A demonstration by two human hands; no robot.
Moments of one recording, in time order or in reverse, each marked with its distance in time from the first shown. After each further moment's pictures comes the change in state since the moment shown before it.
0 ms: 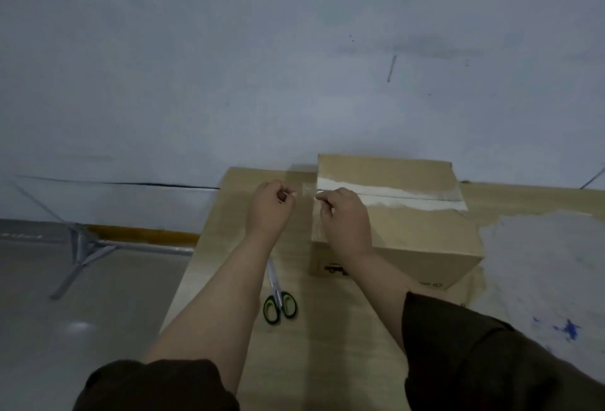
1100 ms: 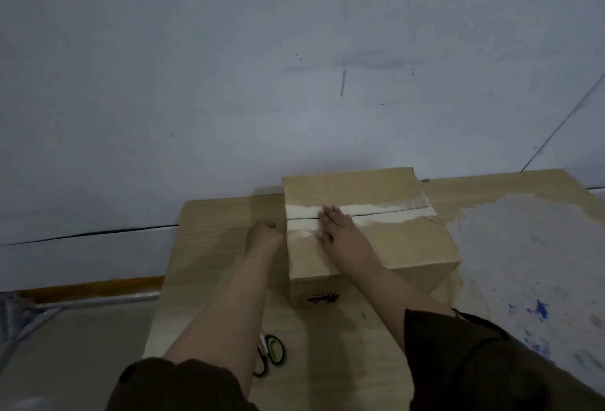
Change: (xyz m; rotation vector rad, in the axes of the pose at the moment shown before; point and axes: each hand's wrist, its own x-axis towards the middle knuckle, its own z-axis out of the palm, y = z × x) left_hand 0.050 -0.006 0.069 -0.004 -0.372 -0.517; right_hand 0.022 0.071 -0.008 -0.250 -0.428 0.152
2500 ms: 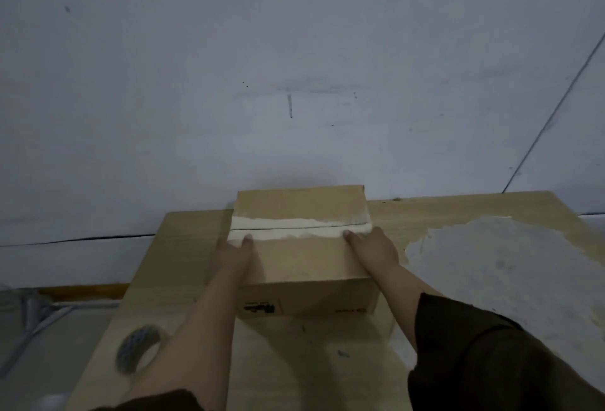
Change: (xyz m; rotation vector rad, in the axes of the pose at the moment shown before) left_hand -0.086 0.036 0.048 0.186 0.263 -0.103; right_hand -0.025 0.149 -0.084 0.464 0.045 0.589
